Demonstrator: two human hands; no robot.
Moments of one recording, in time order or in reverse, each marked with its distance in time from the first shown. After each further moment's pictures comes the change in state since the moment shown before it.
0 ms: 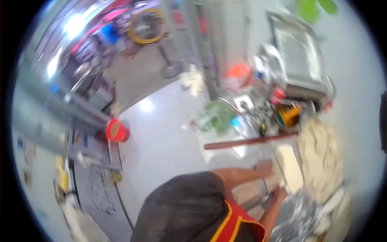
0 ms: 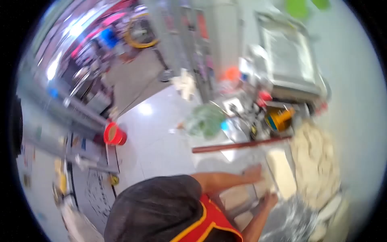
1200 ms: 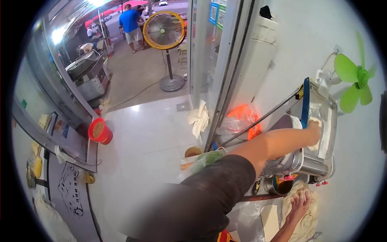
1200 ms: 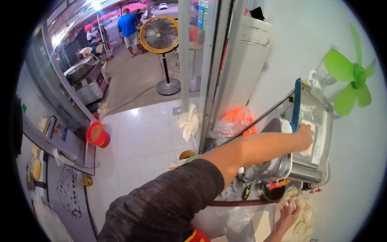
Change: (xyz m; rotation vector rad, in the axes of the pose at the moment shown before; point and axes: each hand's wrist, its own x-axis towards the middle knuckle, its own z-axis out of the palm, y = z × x) left_hand 0.241 0.144 -0.411 0.762 0.505 0.726; right_hand -0.047 -0.373 0.082 0.432 -0.127 -0.406
